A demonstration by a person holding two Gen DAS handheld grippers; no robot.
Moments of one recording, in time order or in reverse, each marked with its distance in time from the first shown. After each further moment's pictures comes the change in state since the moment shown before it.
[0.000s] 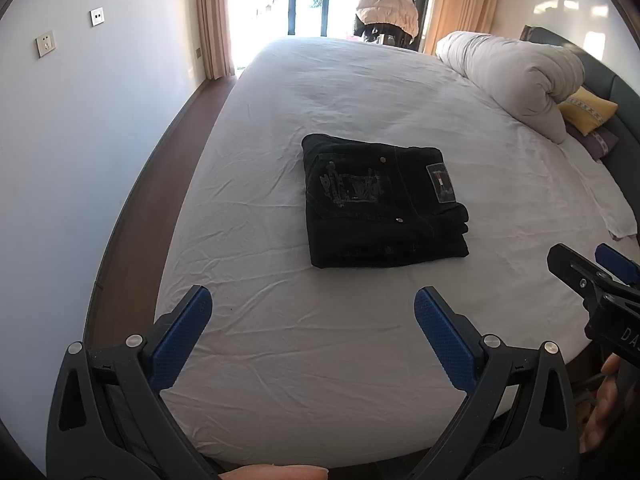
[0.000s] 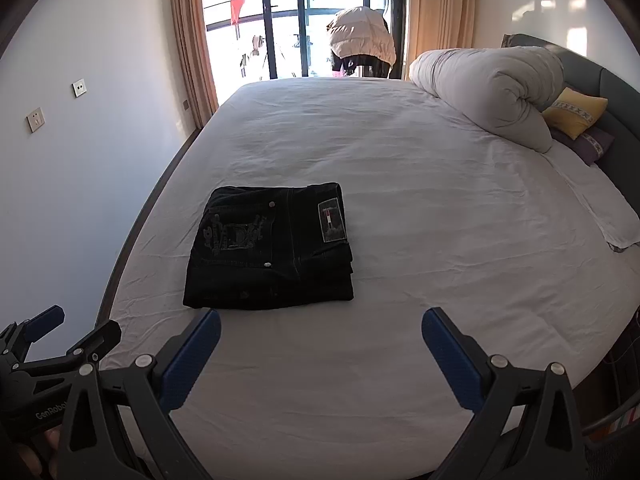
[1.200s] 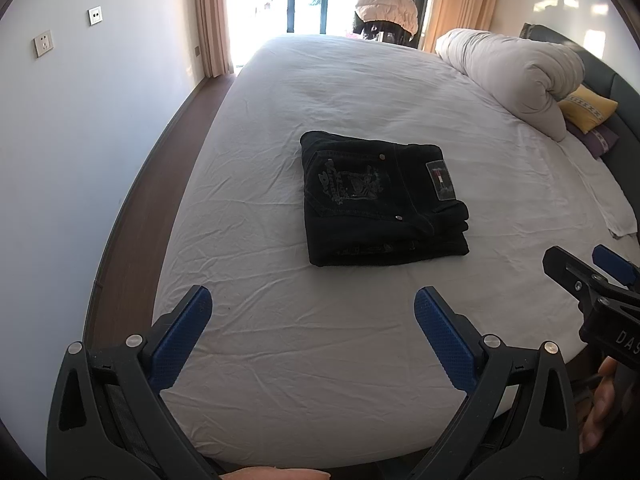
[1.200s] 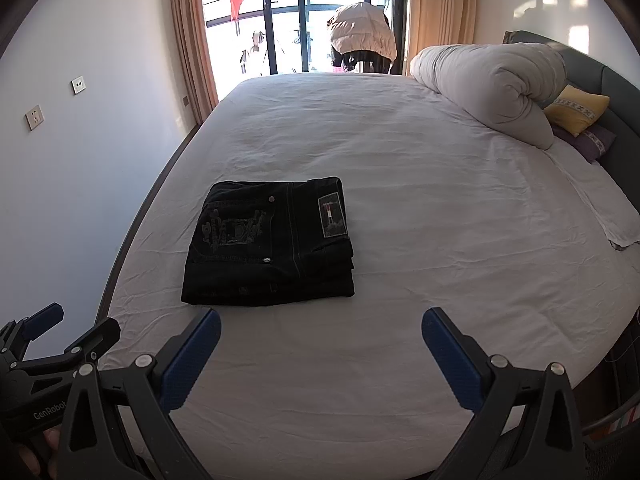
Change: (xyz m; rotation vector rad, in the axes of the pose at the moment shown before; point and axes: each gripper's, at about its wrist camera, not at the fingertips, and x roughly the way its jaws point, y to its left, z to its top) left arm 0.001 0.001 0.000 0.005 0.005 -0.003; right arm 0.001 -0.004 -0.005 -0.004 0.011 0.005
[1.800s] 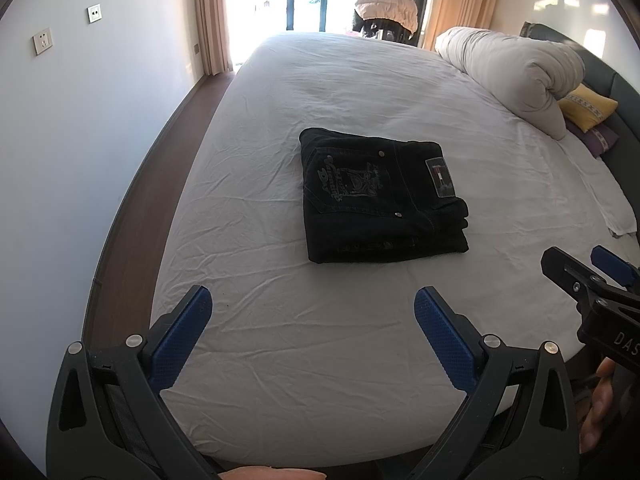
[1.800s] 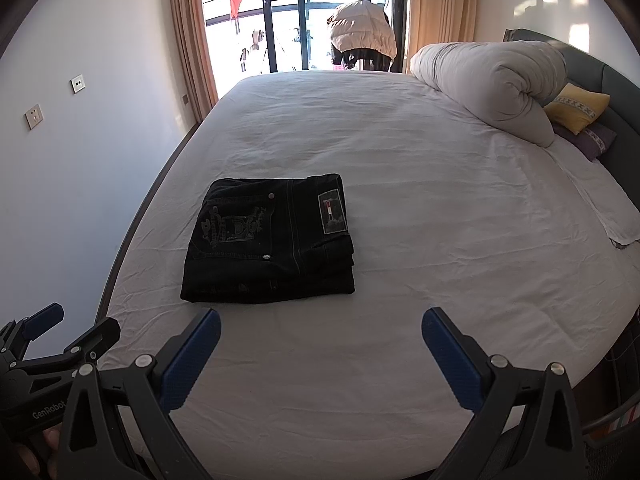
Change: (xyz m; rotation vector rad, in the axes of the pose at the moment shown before) left arm 0.003 0.001 -0.003 0.005 0.006 -0.003; right arm 0.002 -0.001 -0.005 -0.002 0.006 0.002
